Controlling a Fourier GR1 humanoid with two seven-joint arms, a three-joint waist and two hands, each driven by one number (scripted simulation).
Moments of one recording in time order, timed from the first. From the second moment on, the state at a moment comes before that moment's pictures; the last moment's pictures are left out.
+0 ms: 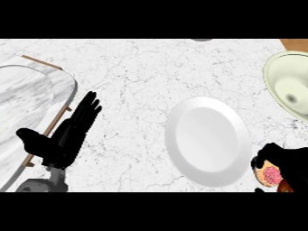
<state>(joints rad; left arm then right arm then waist) -0.06 0.17 -0.17 -1.59 0.28 0.01 0.12 0.17 -0.73 0.32 -2.13 0.79 0.18 0.27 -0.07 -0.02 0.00</state>
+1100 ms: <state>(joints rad) -0.11 0.12 -0.19 -1.58 0.24 -0.01 0.14 0.15 -0.88 -0.56 -2.12 0.19 0.37 0.08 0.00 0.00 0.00</state>
